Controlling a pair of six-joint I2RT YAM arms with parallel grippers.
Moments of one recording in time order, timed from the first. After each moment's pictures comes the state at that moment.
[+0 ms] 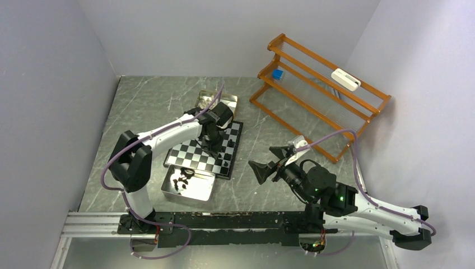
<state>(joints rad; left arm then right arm) -0.75 1.78 1.40 -0.92 -0.01 -0.46 1.28 0.47 0.59 -0.14 0.58 0.20</state>
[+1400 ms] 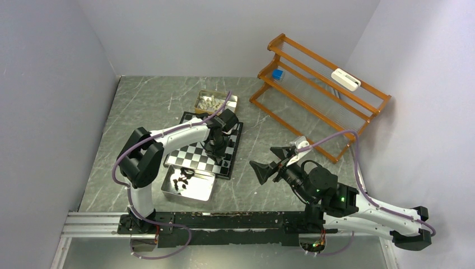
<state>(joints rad) -0.79 1.87 1.37 -0.86 -0.03 -0.48 1.28 0.45 0.58 -0.15 0.58 0.20</state>
